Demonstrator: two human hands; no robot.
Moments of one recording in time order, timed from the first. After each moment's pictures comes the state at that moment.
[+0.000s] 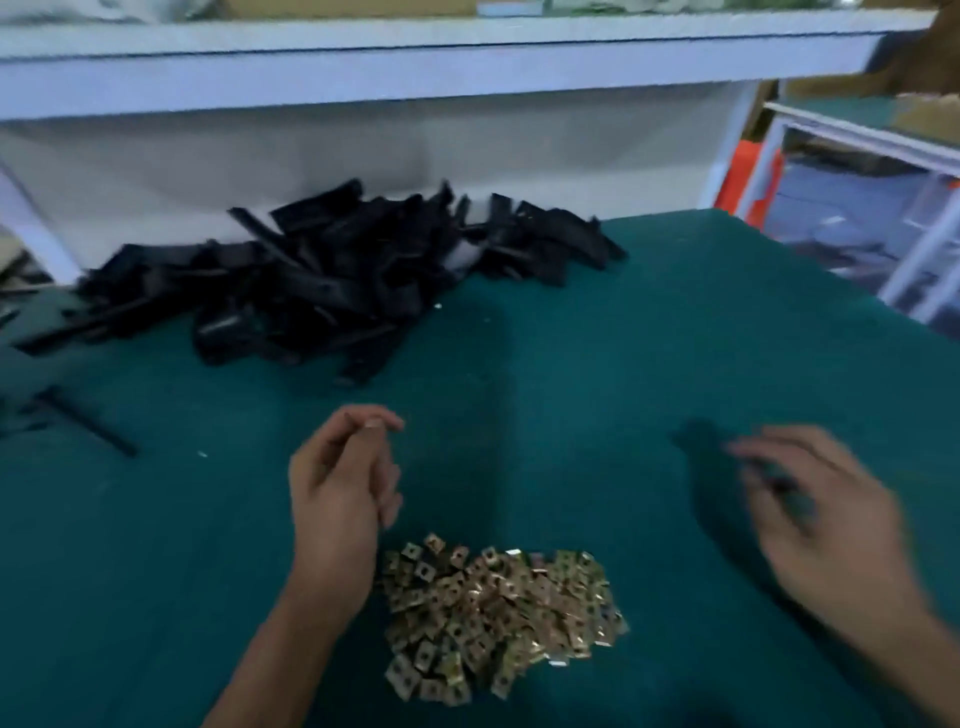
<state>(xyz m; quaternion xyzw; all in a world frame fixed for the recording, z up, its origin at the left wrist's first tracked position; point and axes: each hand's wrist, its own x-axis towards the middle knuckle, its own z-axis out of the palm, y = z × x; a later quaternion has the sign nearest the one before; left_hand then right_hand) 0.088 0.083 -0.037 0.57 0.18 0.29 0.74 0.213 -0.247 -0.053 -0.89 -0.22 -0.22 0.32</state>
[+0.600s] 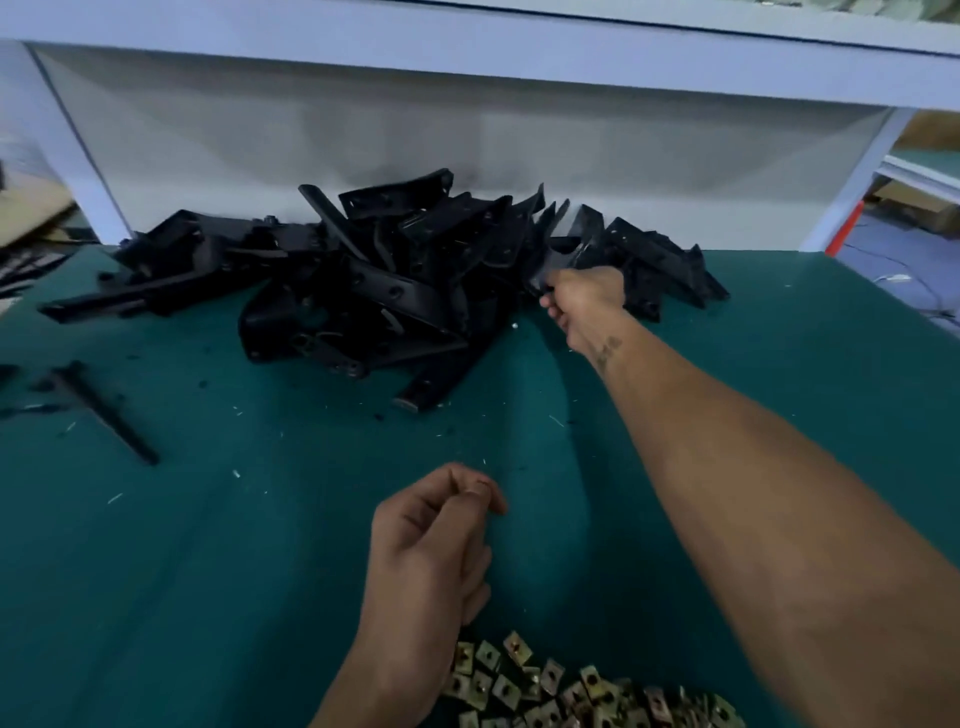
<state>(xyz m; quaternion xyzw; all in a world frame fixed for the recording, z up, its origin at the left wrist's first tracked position) 0.104 0.102 -0.065 0.51 0.17 0.18 0.82 0.406 0.100 -0.025 -0.76 0.03 0.09 0.65</state>
